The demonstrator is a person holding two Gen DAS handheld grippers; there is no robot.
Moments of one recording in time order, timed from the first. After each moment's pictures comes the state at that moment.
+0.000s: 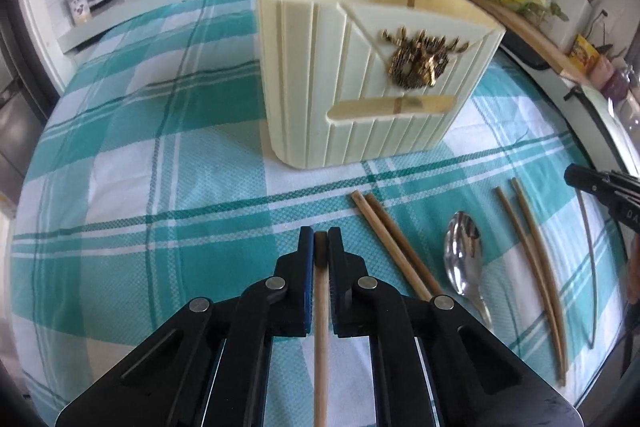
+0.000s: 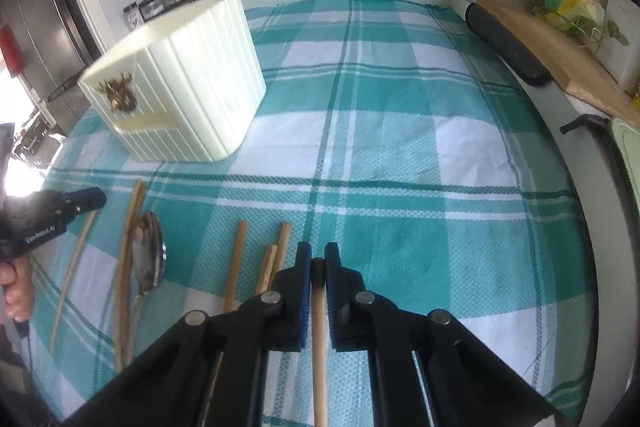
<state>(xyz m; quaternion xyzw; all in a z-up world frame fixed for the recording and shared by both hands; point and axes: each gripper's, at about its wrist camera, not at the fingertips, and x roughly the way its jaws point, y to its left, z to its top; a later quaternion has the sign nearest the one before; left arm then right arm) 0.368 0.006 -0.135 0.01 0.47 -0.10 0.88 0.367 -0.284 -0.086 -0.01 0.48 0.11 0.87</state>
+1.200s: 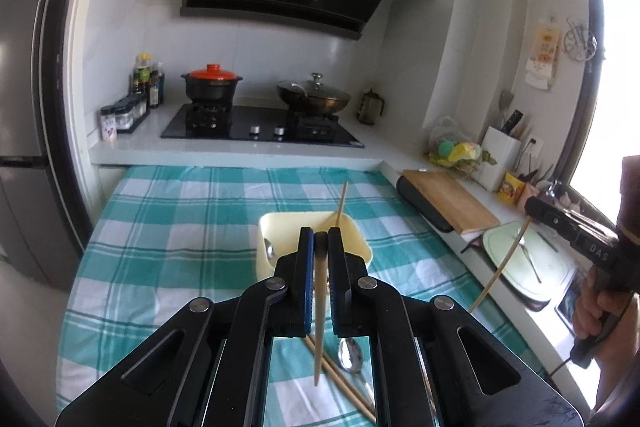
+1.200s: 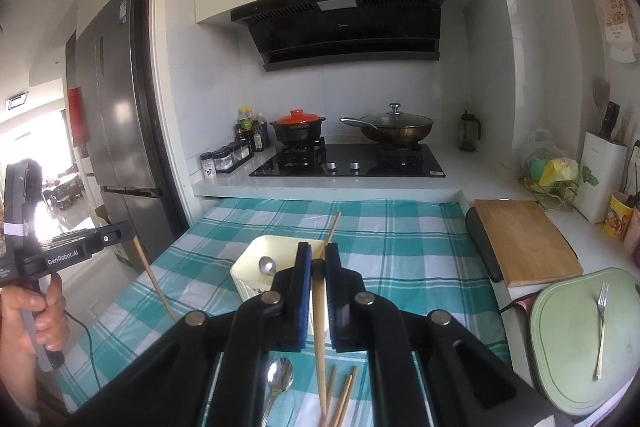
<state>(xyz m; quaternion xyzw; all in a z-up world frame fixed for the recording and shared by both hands) 0.290 0.048 0.064 -0.07 0.24 -0.15 0.96 0.276 -0.252 0.146 0.00 0.23 0.16 0.96</state>
